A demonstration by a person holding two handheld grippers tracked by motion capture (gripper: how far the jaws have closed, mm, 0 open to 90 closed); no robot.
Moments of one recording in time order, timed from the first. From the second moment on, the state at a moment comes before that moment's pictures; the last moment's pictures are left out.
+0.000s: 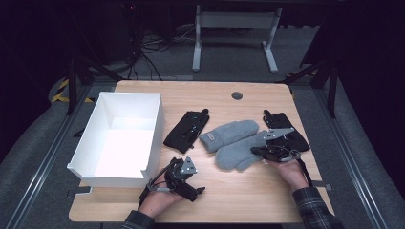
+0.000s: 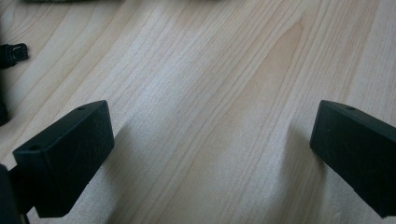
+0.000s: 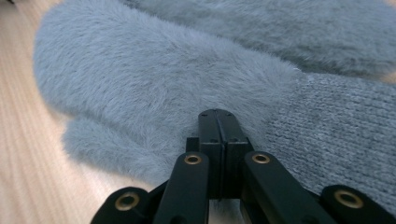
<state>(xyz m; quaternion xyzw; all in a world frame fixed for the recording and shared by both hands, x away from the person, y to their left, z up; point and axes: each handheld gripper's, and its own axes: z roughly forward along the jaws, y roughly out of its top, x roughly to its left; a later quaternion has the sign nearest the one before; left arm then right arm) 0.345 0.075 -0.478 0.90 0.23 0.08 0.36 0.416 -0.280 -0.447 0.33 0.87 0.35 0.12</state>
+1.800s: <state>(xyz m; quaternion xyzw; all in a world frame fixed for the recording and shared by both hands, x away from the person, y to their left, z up) 0.331 0.037 -0.446 0.90 0.17 0.02 0.40 0.382 -0.343 -0.438 0.37 0.85 0.34 0.14</state>
